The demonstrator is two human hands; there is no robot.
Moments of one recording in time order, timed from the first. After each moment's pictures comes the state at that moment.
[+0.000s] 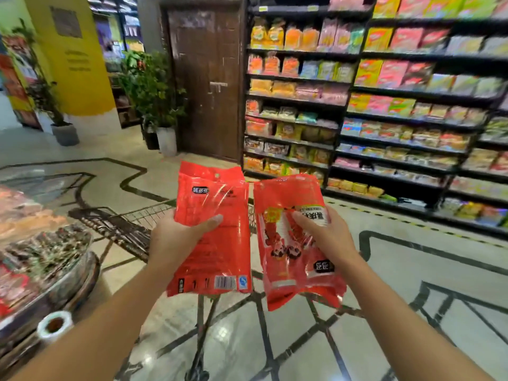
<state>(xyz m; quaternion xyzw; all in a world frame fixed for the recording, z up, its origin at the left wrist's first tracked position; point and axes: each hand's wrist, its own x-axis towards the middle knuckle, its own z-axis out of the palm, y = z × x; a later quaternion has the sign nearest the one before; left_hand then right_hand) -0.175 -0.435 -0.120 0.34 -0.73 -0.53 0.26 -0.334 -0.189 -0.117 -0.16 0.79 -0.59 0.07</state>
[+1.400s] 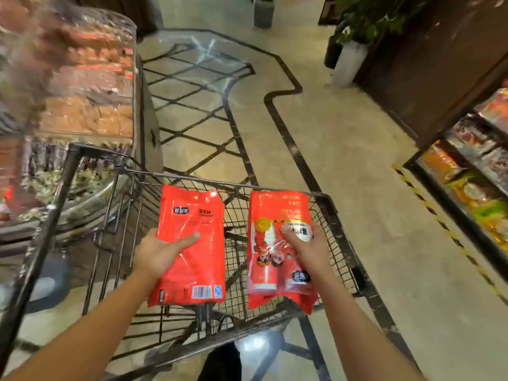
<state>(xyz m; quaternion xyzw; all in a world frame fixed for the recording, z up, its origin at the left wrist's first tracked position) -0.491 -0.770 -0.347 0.76 -0.41 -0.45 0.26 -0.802 -0.725 -0.358 -0.30 0.73 -0.44 0.44</state>
